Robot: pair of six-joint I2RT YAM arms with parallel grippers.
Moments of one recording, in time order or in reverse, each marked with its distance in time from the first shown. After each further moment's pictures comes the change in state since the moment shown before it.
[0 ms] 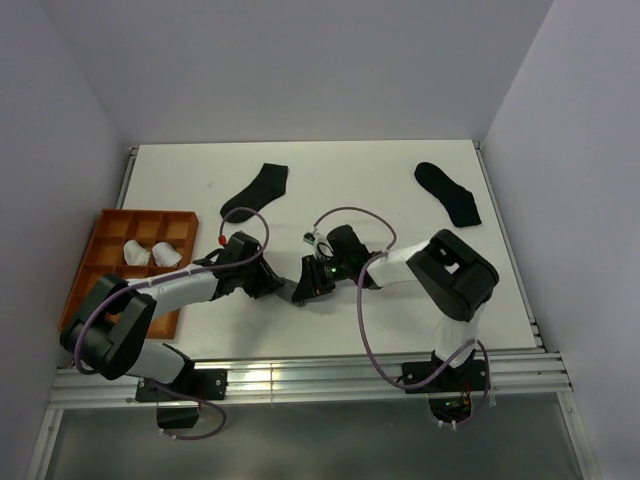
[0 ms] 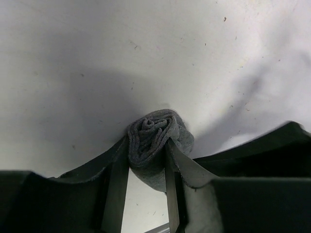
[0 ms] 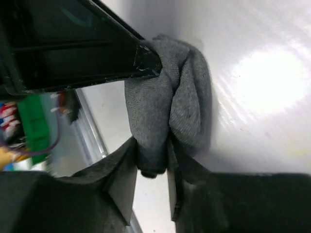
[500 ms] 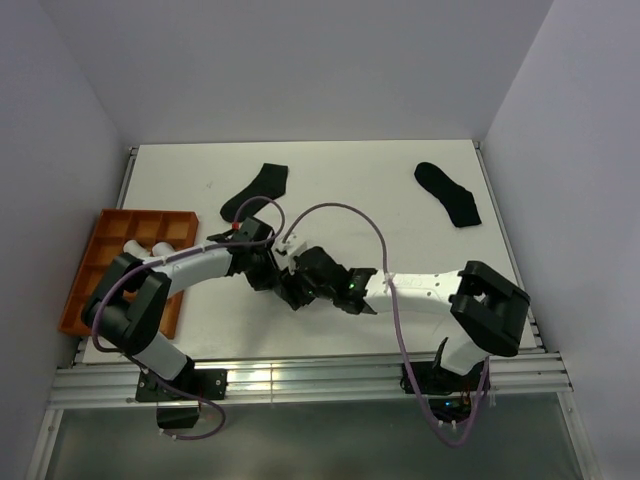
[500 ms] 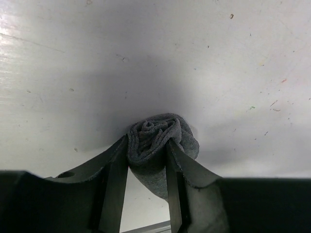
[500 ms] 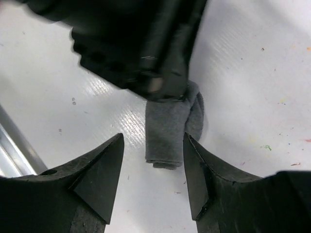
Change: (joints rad) left arm -0.009 0.159 0.262 -0.301 -0.016 0.161; right arm 0.314 -0.304 0.073 -0.293 0.766 -0.329
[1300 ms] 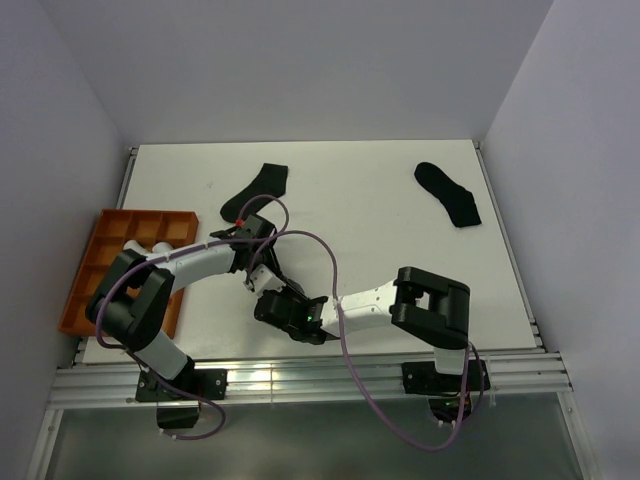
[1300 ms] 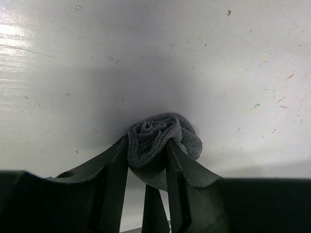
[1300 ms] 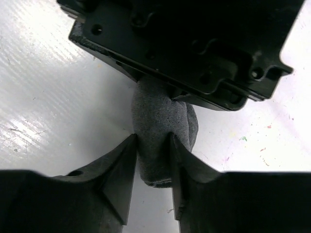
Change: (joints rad) left arm -0.005 0.035 0.048 -0.047 0.000 0.059; right arm 0.283 0.304 0.159 -0.068 0.635 -0.131
